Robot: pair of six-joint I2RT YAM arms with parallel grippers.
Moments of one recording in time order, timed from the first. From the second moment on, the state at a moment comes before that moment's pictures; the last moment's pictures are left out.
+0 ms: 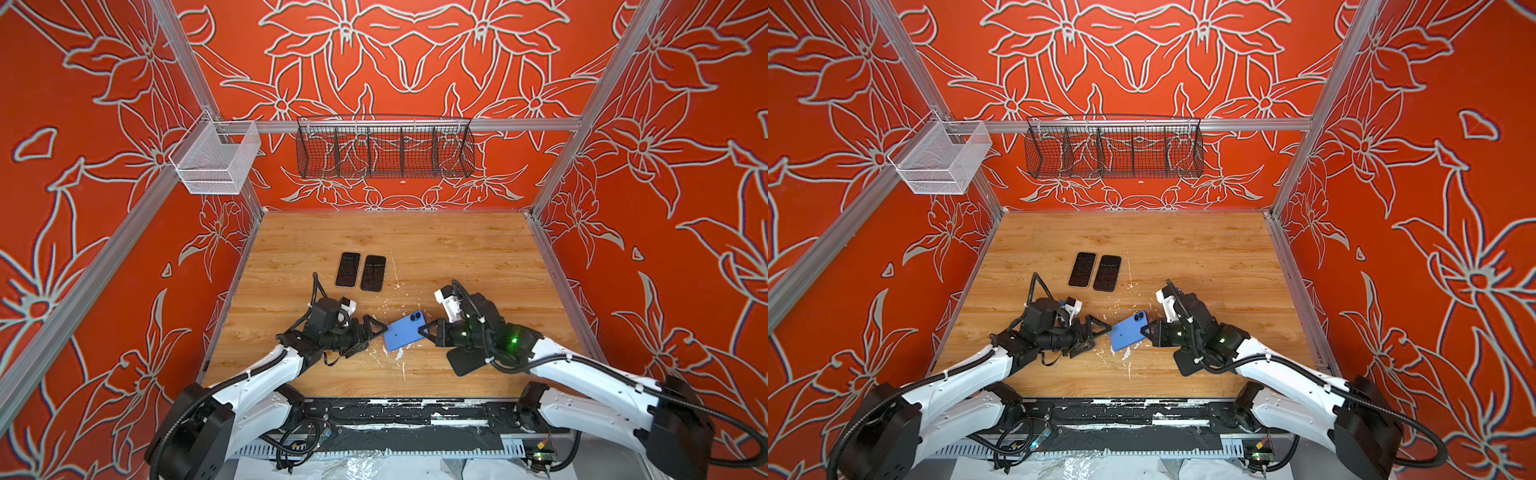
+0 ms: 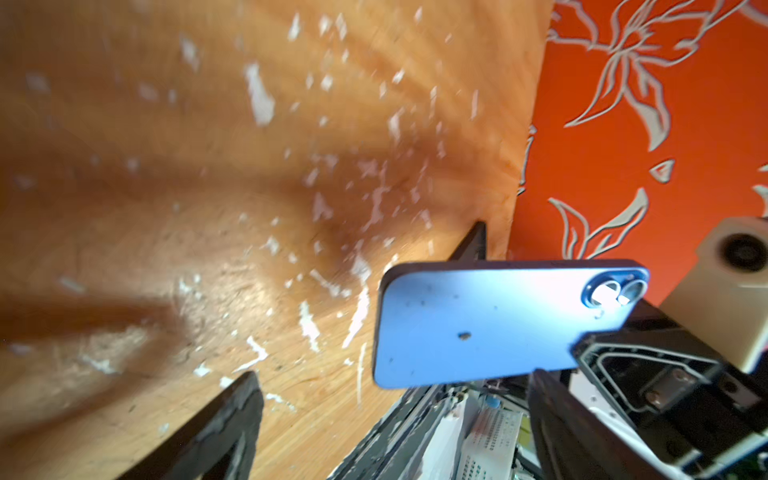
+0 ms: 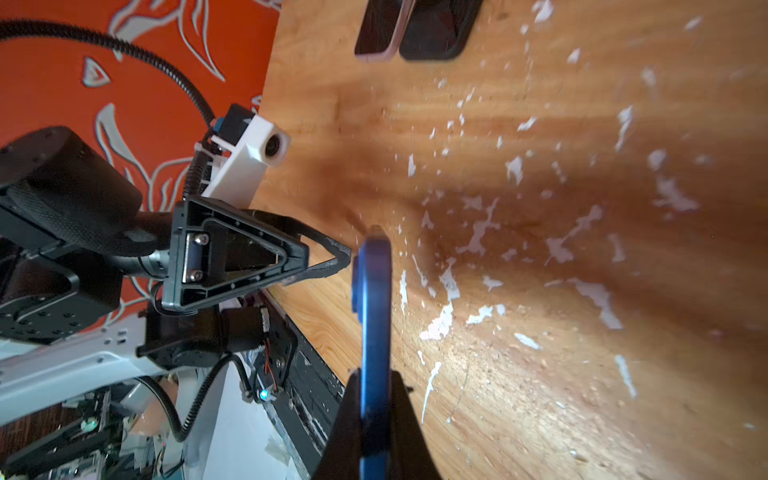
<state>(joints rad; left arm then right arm) -0.41 1.02 0.37 -0.05 0.61 -1.02 0.76 0.97 0.56 -0.17 -0.31 0.82</state>
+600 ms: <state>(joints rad) -0.30 1.06 0.57 0.15 0.87 -0.99 0.50 0.96 0.73 -0.08 -0.61 0.89</state>
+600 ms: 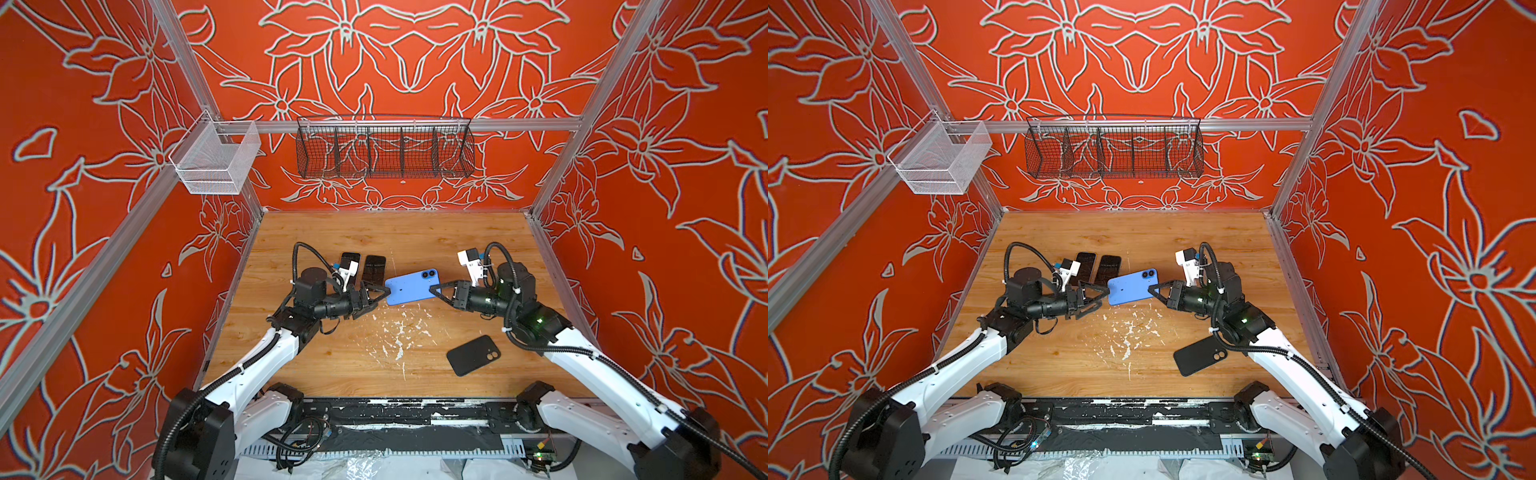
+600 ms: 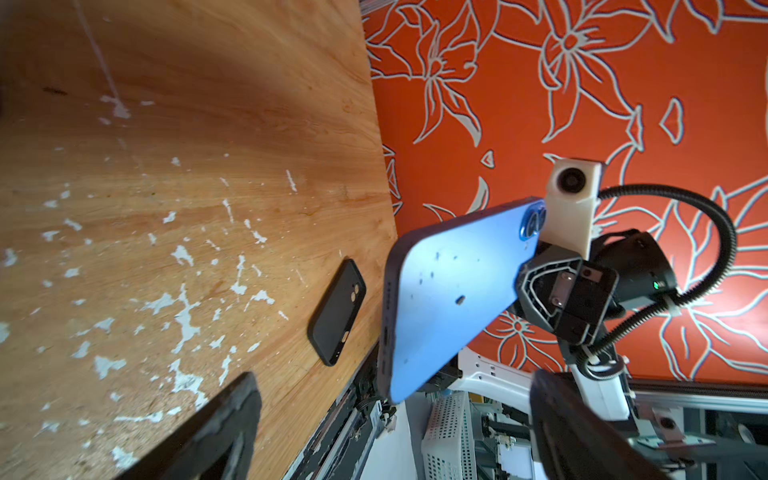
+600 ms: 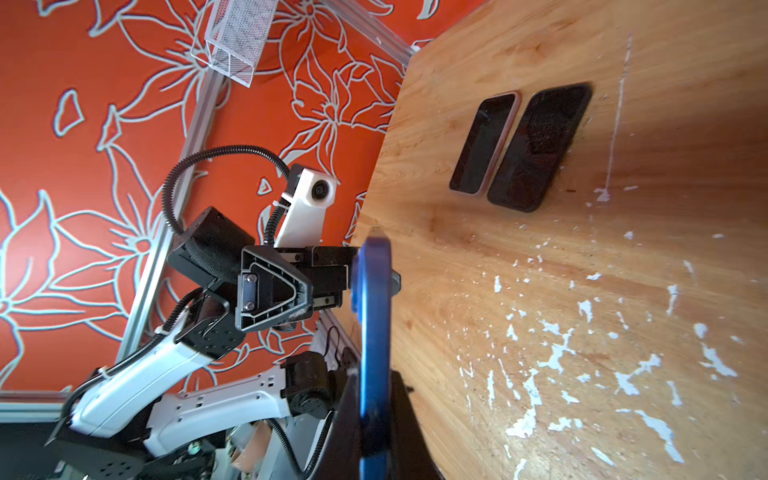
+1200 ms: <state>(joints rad) -0.31 1.12 0.51 0.52 0.96 -1.13 0.49 1.05 0.68 0.19 -0.71 1.08</state>
